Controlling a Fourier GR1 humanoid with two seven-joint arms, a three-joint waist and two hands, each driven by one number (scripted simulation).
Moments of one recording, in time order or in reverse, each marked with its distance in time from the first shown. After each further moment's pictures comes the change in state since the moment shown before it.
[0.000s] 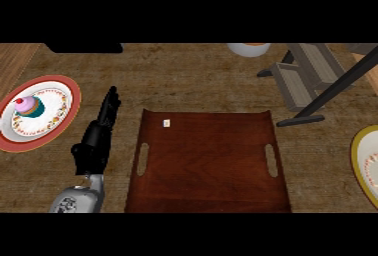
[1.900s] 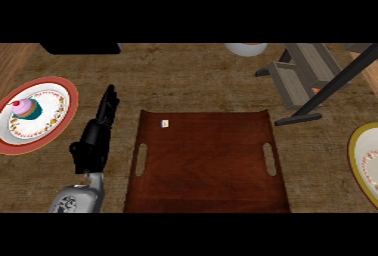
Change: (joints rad) left arm -0.009 -0.012 0.020 0.000 -0.008 0.000 0.001; right arm 0.109 -0.349 -0.304 0.496 -0.029 -0.649 -0.166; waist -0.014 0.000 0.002
